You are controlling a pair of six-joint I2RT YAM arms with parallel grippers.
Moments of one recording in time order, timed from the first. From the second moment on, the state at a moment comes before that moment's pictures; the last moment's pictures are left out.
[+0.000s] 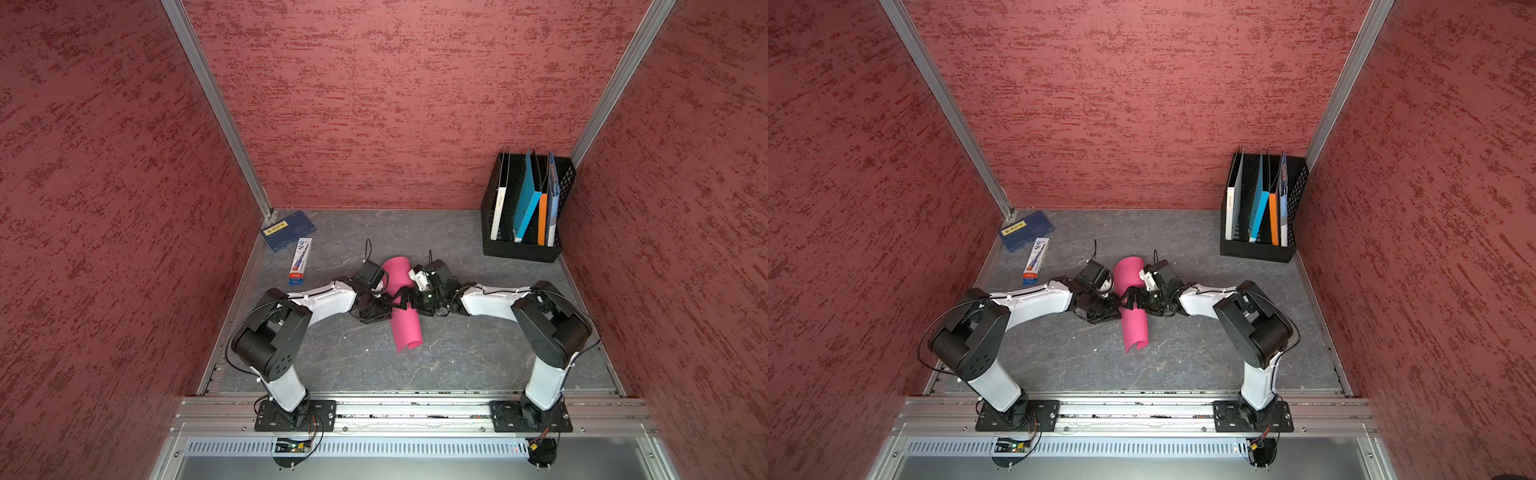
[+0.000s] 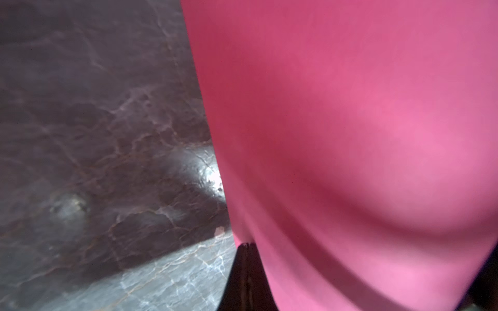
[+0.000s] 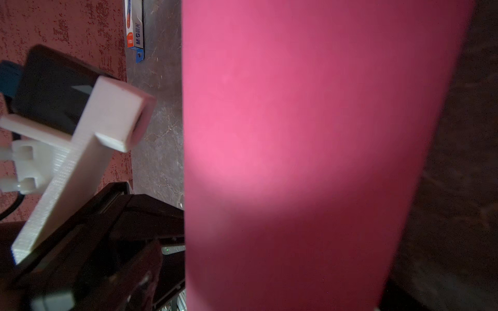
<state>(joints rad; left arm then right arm) -0.56 1.68 0.93 -0.43 0.36 -0.74 0.63 1.83 0.96 0.05 -0.54 0.78</state>
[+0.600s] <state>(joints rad) -0.55 1.73 0.91 -0.36 0.37 -0.75 0.64 1.85 0.98 0.05 -0.52 0.77</state>
